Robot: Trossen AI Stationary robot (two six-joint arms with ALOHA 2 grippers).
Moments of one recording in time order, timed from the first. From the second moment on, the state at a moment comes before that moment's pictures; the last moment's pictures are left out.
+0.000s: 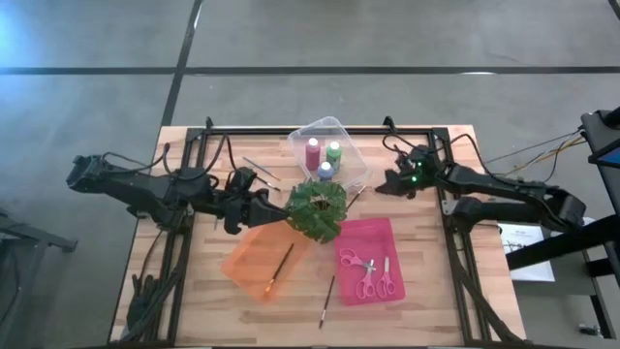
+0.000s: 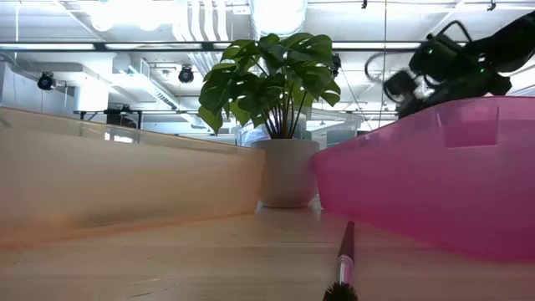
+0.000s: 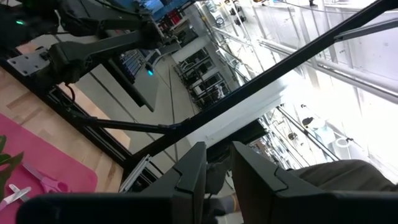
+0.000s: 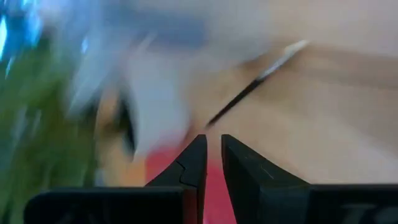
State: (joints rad) left arm -0.23 1.11 0.97 0.22 -0.01 -0.99; right arm -0.61 0.95 0.34 -0.08 -0.49 1.08
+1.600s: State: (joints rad) left arm -0.26 1.11 0.97 0.22 -0.04 -0.94; right arm -0.61 1.15 0.33 0.06 -0.17 -0.27
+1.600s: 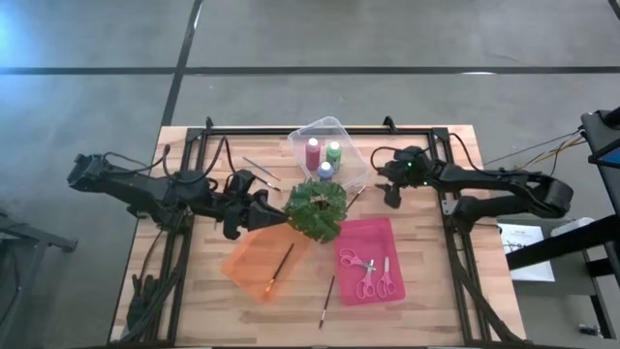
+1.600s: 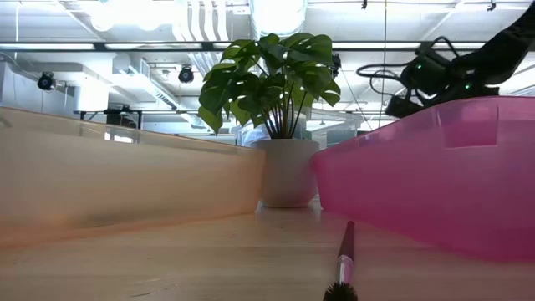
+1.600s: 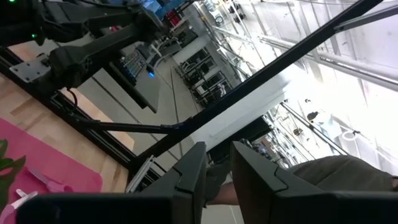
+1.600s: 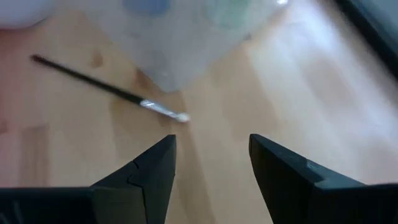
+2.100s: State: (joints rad) left arm -0.27 1.11 0.97 0.22 -0.03 -0.94; right arm -0.61 1.35 0.33 0.27 -0.28 -0.38
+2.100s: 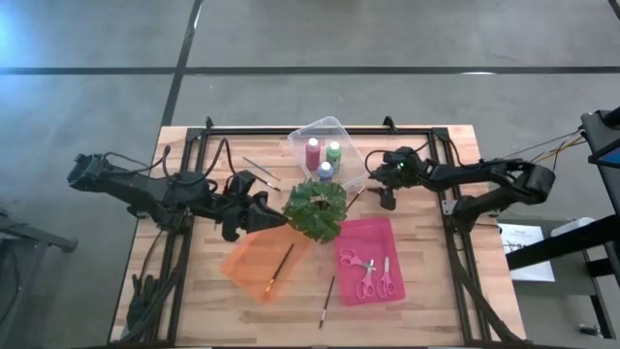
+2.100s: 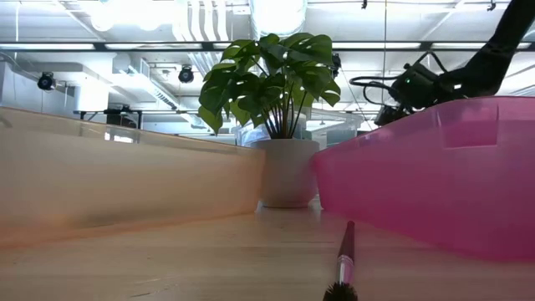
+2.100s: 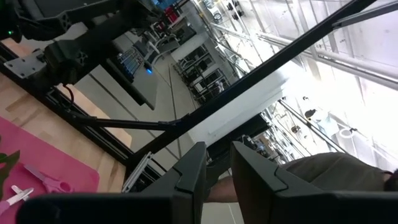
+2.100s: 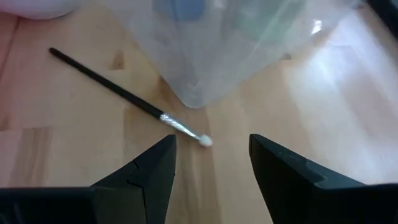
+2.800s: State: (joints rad) left arm -0.27 1.11 0.97 0.22 -0.05 -0.98; right arm -0.61 1.57 0.33 0.42 -0.48 -0.36
